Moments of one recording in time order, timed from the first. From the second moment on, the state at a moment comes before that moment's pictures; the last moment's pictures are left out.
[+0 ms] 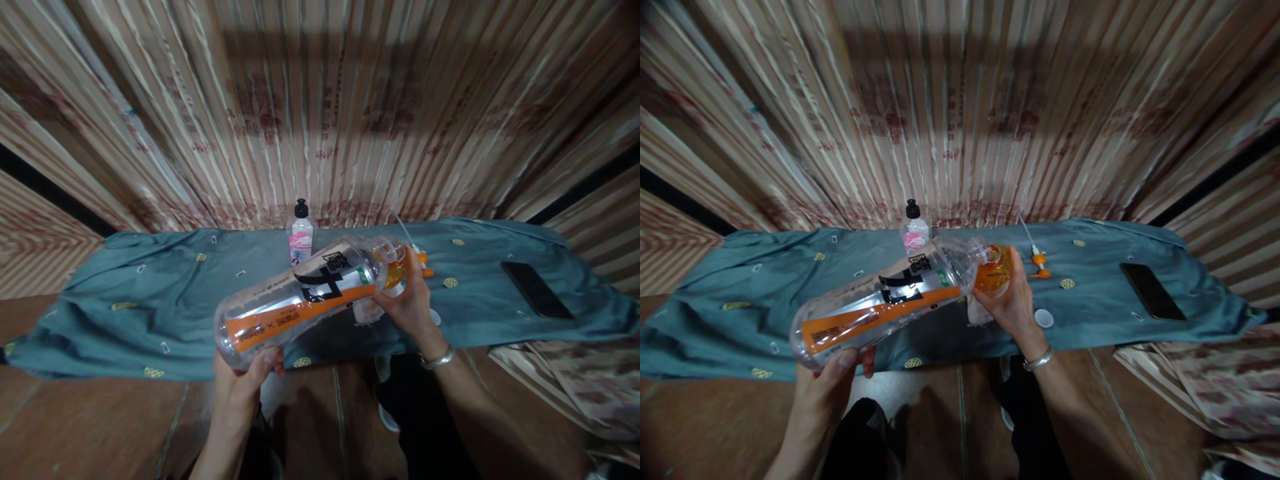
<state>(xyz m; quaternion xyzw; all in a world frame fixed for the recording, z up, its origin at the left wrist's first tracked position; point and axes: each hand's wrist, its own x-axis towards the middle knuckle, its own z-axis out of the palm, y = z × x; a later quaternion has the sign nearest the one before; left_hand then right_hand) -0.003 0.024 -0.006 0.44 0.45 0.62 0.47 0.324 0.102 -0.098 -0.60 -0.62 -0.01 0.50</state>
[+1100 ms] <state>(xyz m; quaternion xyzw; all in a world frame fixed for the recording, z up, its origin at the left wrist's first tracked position) 0.011 0.008 0.004 0.38 0.48 0.63 0.47 0.324 0.102 -0.101 -0.60 -0.62 -0.01 0.50</state>
